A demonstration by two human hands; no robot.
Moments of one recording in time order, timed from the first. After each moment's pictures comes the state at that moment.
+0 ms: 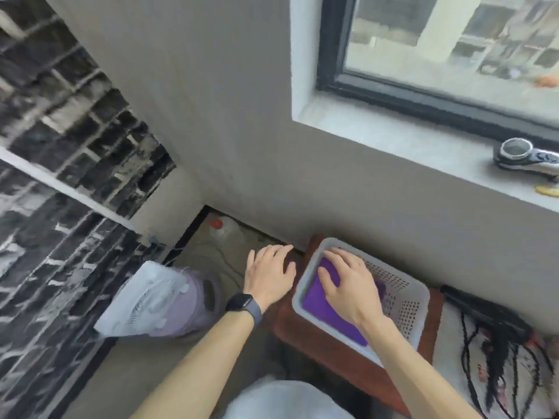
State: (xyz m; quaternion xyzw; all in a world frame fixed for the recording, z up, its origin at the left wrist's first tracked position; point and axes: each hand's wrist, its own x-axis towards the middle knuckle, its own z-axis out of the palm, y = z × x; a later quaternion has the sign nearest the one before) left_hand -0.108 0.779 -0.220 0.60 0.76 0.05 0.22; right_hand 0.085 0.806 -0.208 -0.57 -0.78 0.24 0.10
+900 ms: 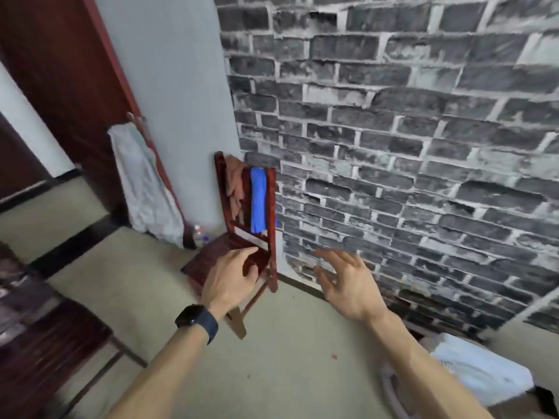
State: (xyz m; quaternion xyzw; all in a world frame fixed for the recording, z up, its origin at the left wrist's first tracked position) left_hand -0.255 -0.027 -0.028 -0.14 0.95 0.25 -0.09; right_hand -0.314 0.218 -0.026 0.25 -0.92 0.28 0.05
